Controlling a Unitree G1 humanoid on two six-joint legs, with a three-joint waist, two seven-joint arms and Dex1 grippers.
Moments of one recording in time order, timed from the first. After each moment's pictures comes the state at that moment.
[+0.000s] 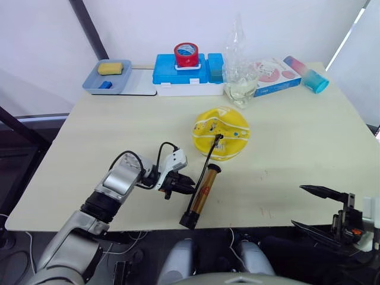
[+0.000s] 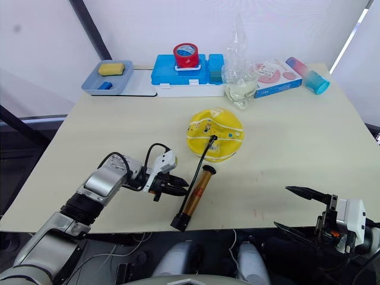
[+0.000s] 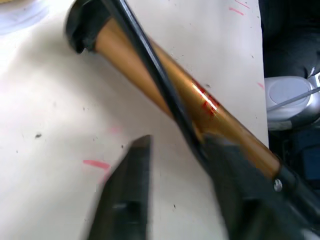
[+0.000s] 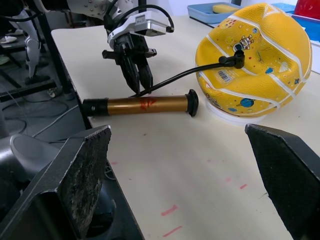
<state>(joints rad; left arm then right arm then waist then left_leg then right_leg) -0.51 0.68 -0.37 0.14 -0.24 0.61 -1.29 0.49 -0.64 -0.39 -0.37 0.63 -0.09 1.26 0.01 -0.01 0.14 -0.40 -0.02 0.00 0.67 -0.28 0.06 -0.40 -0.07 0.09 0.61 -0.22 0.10</state>
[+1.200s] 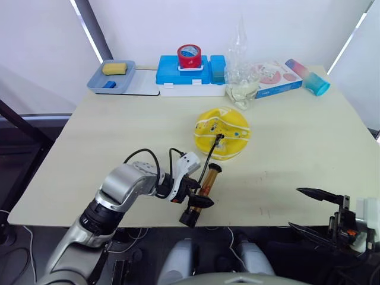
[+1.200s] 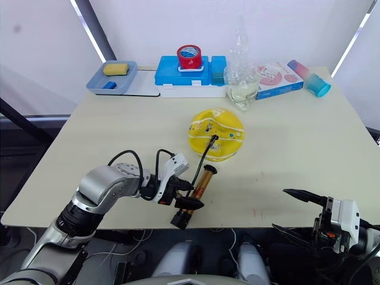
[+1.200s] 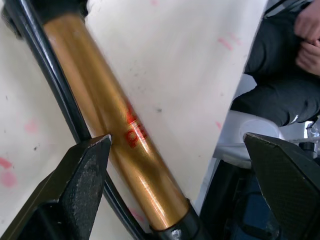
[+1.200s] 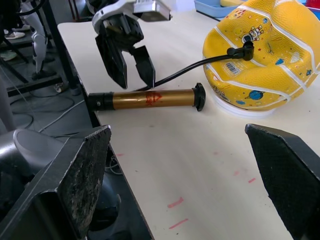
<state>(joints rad) -0.48 0.59 -0.32 -0.28 -0.49 1.34 -0.81 0.48 -0.64 -0.36 -0.34 0.60 -0.10 1.26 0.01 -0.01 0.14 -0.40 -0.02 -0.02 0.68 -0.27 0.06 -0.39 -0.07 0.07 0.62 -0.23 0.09</state>
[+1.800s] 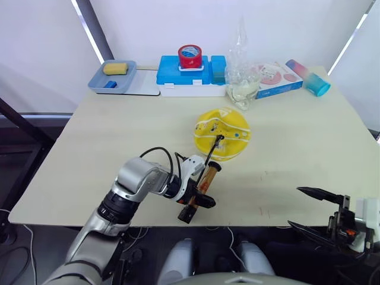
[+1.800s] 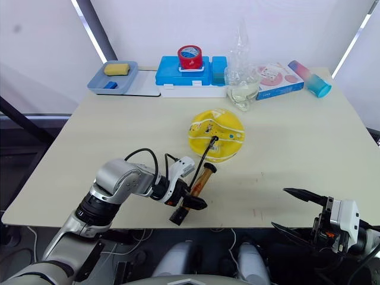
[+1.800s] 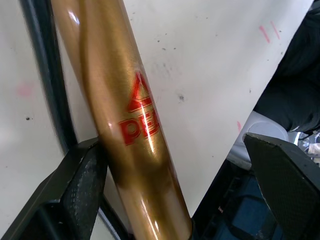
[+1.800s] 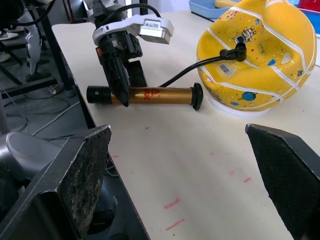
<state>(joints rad) -0.55 0.45 -0.31 -0.17 -0.53 1.56 -0.65 0.49 -0.62 -0.36 -0.35 0.59 -0.10 1.24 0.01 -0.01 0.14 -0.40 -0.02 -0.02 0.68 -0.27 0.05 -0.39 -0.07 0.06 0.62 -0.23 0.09</state>
